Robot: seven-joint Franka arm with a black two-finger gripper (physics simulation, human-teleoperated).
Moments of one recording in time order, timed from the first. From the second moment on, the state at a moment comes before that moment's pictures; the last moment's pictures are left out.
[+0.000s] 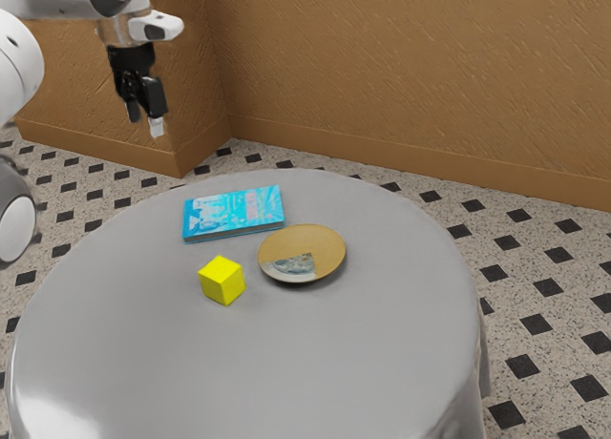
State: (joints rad) arm -0.28 0.43 0.67 -1.14 -0.22 1.38 0.70
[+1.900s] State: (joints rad) arm -0.54 0.29 0.67 -1.59 -0.18 1.70 0.52
